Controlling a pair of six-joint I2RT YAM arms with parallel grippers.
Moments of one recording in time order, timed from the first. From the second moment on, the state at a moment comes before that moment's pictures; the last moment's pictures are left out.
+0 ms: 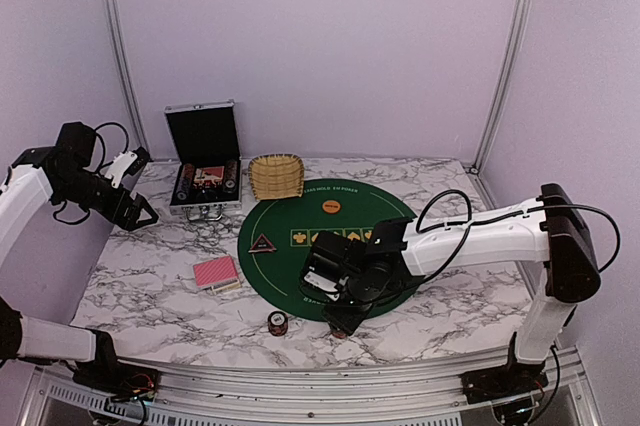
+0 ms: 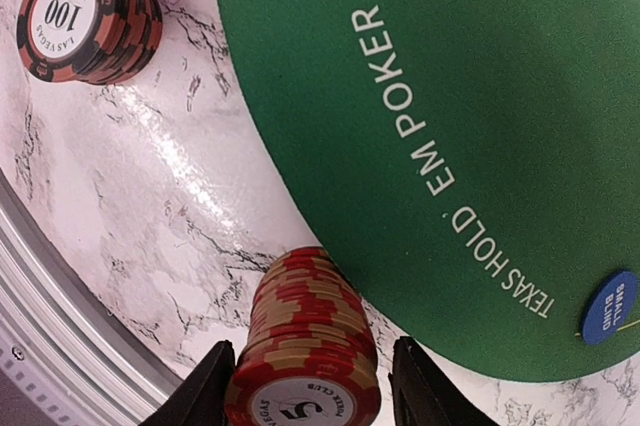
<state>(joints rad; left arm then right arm) 0.04 1.16 1.15 -1.02 0.40 0.47 1.18 1.80 1.28 -0.82 0.06 0.24</state>
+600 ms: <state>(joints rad) 0.04 1.16 1.15 -1.02 0.38 0.47 1.18 1.80 1.29 -0.83 0.06 0.24</state>
